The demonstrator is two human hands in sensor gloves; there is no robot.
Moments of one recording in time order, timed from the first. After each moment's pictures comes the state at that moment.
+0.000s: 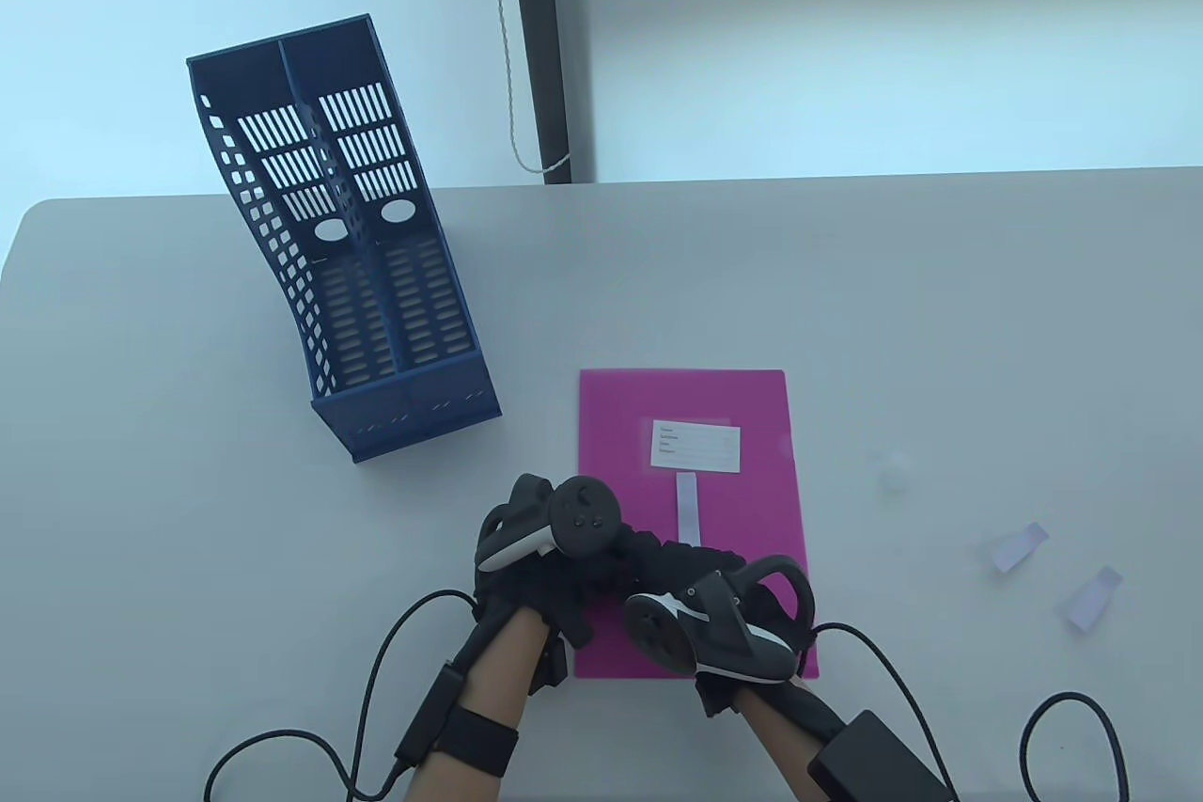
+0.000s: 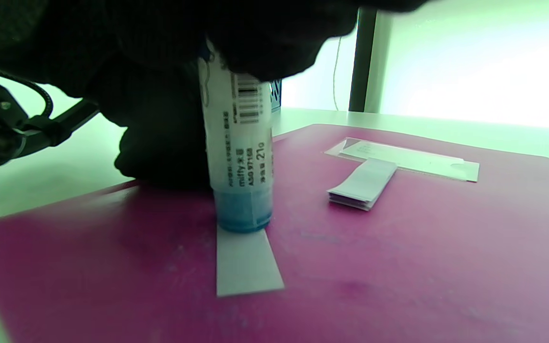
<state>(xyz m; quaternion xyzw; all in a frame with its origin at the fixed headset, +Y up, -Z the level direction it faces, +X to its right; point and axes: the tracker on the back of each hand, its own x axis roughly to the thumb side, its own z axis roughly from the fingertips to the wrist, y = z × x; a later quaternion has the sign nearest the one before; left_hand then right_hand) -0.088 -0.763 -0.237 -0.26 -0.26 0.15 0.92 0.047 -0.703 -0.153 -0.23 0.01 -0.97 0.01</state>
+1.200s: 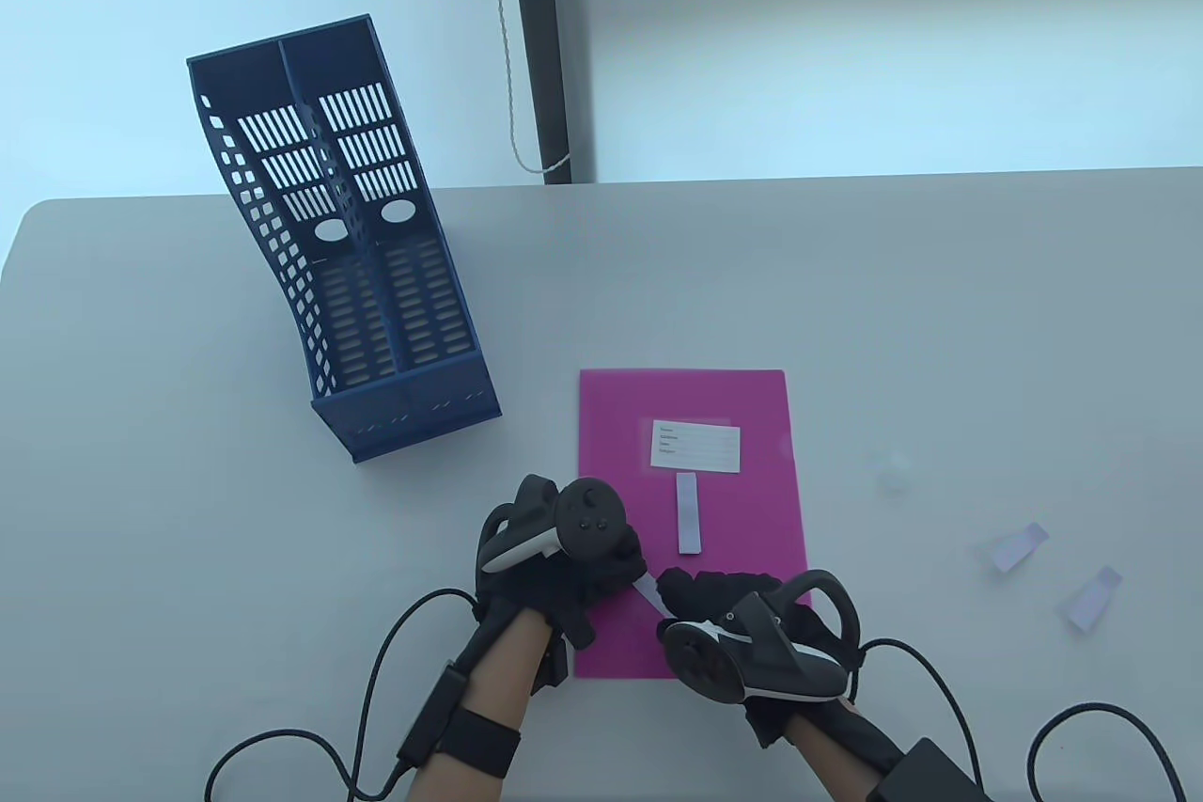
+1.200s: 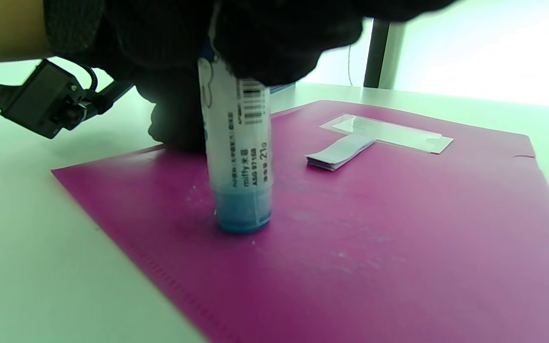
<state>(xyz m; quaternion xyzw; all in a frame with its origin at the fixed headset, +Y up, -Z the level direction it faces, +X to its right) -0.086 -0.762 -0.236 -0.25 -0.26 0.14 0.92 0.072 -0.699 -0.138 -0.27 -0.03 -0.96 0.02</state>
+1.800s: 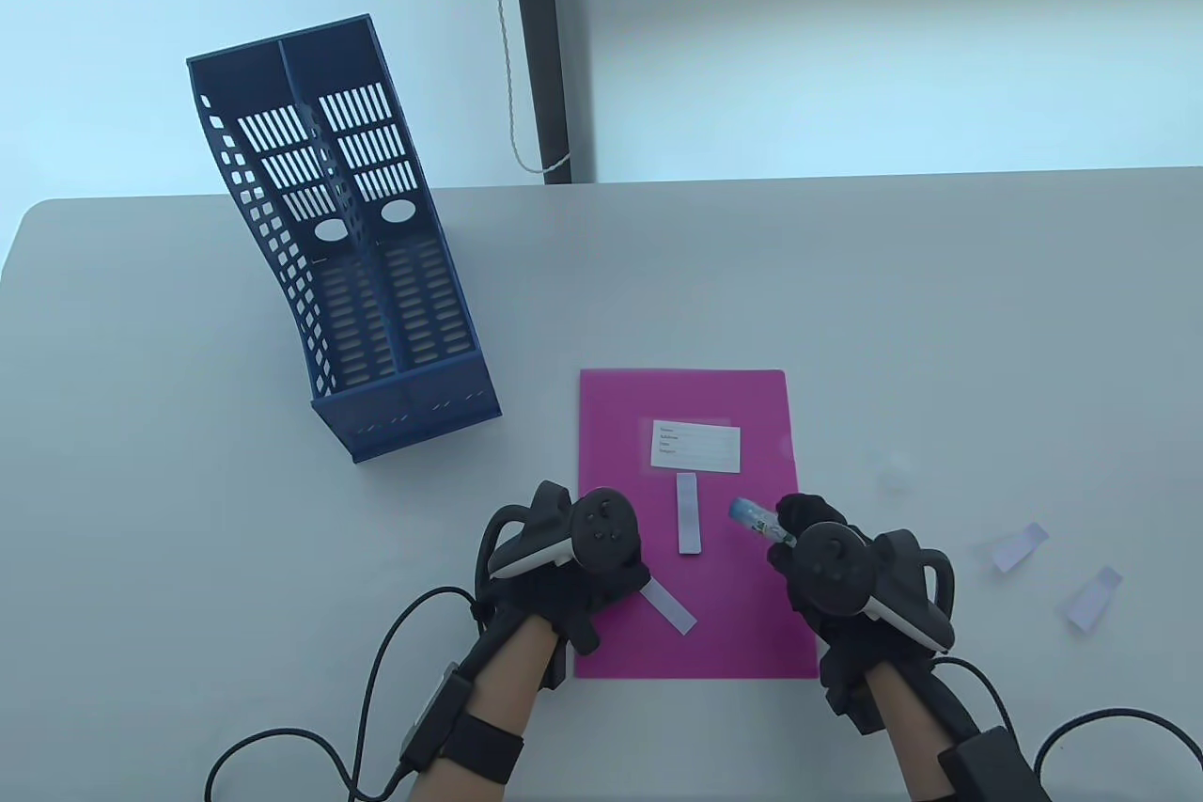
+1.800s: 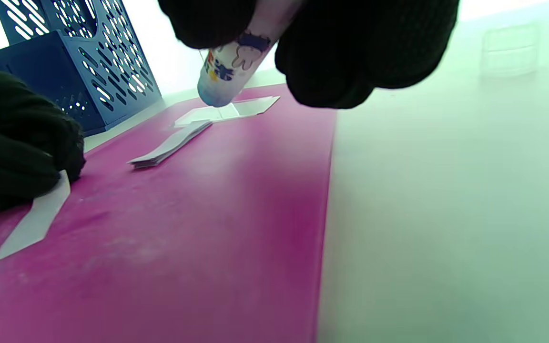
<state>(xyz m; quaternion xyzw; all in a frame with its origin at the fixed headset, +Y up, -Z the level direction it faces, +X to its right) -0.079 -0.760 -0.231 -0.24 -0.26 0.09 0.93 0.166 -0.727 -0.179 -0.06 -0.05 -0.99 -0.13</state>
